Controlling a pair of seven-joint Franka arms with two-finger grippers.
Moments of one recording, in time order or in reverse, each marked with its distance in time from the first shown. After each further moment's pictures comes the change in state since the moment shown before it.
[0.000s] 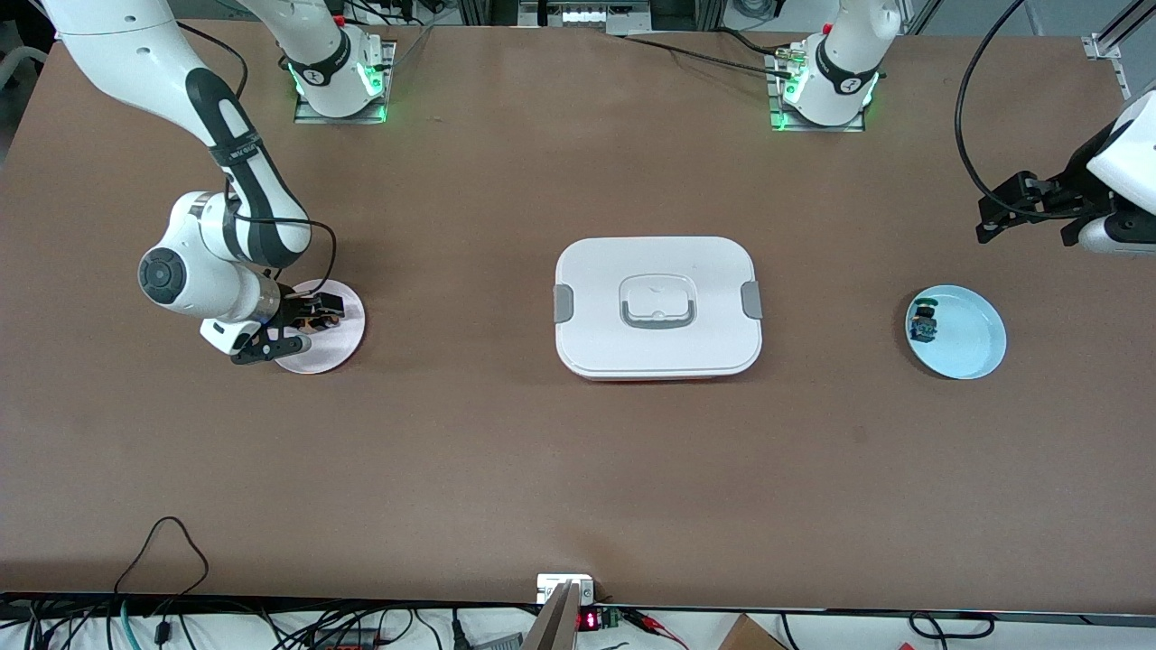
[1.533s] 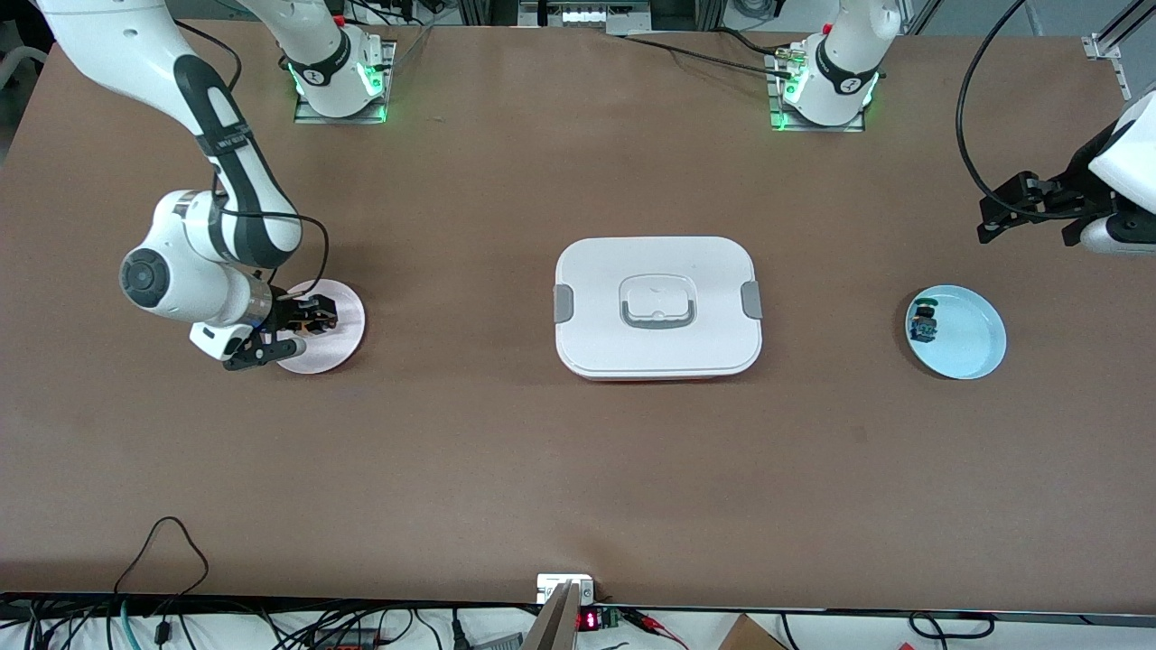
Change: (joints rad) left arm 0.001 0.000 0.001 0.000 0.000 0.000 0.000; right arm 0.001 -0.056 0.007 0.102 0.000 -0.171 -0.018
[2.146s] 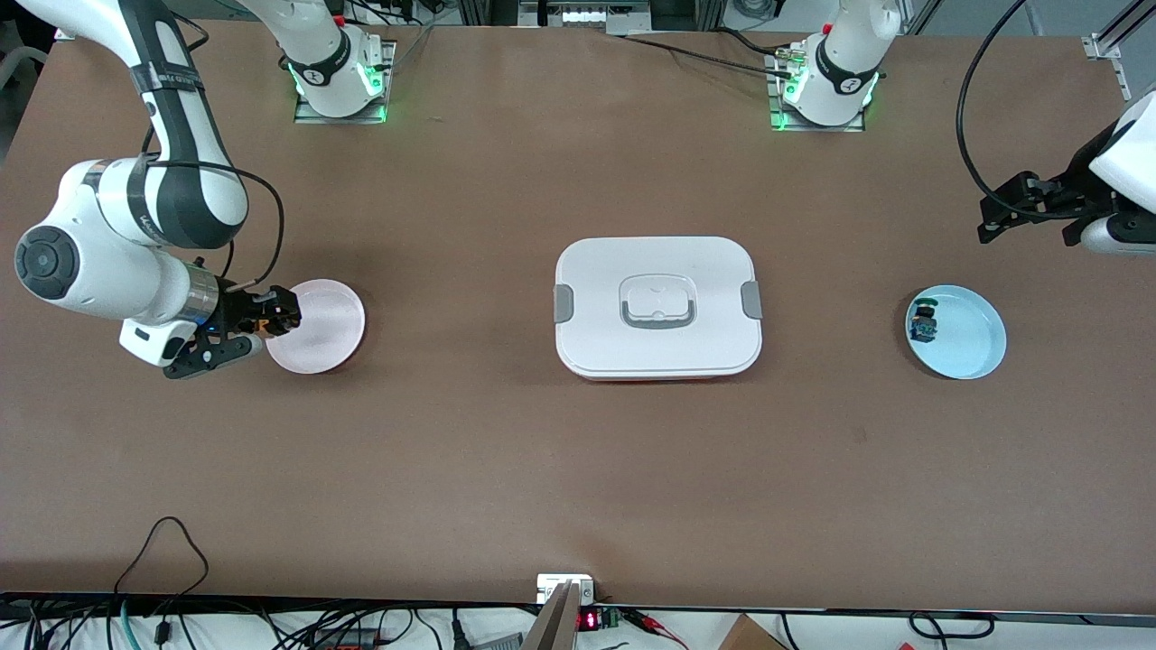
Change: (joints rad) left arm 0.001 0.000 0.000 0.000 0.000 0.000 0.000; right arm 0.009 -0.082 0.003 0.203 -0.078 -0.222 -0.004
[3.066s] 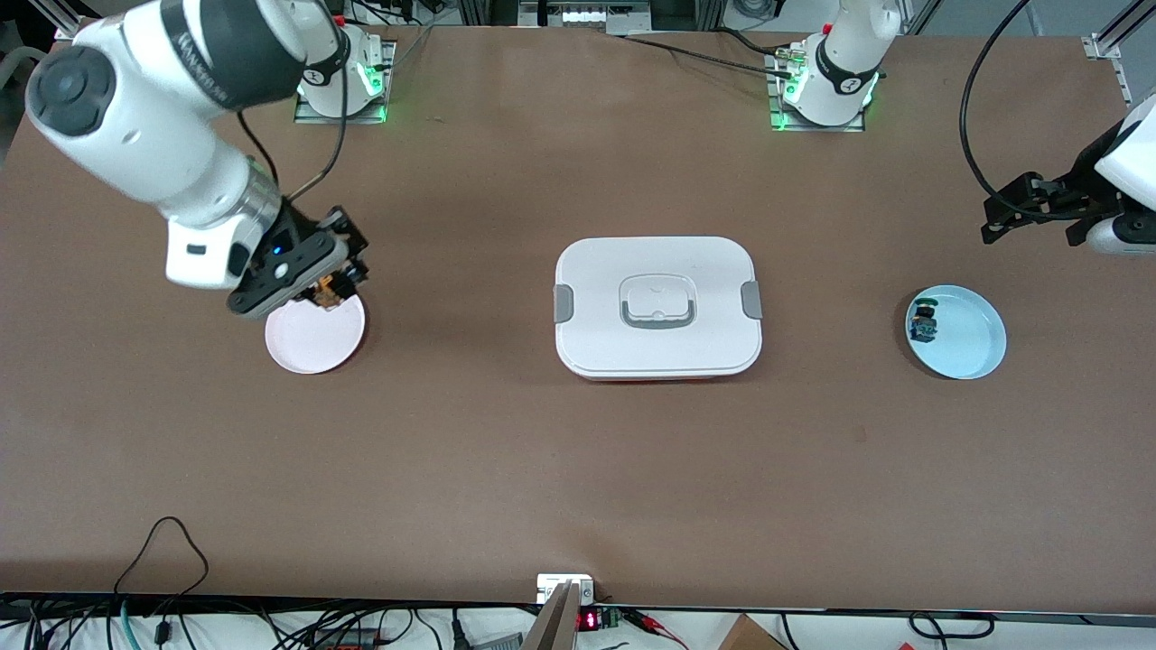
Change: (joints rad) left arm 0.002 0.000 0.006 0.000 0.000 0.000 0.000; right arm 0.042 -0.179 0.273 0.144 -0.004 -0.110 -0.027
